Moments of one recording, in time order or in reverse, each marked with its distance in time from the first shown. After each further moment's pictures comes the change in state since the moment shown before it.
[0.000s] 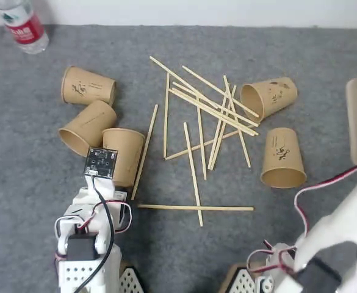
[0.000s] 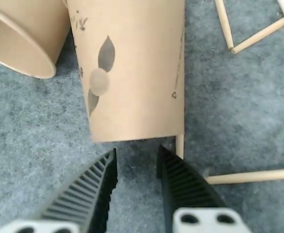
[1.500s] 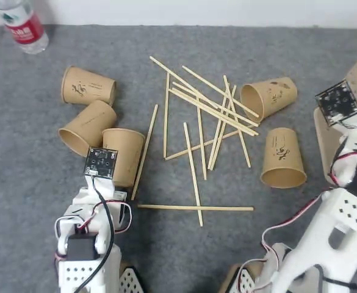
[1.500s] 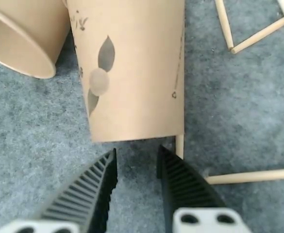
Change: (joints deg) left arm 0.0 0.0 0.0 0.0 0.0; right arm -4.1 -19.0 56.3 -36.4 5.1
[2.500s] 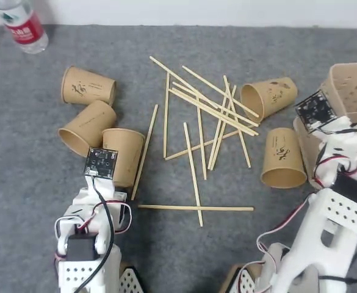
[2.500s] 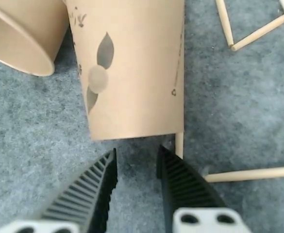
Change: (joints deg) left arm 0.0 0.0 0.0 0.4 0.0; right arm -5.3 0.0 10.7 -6.0 0.1
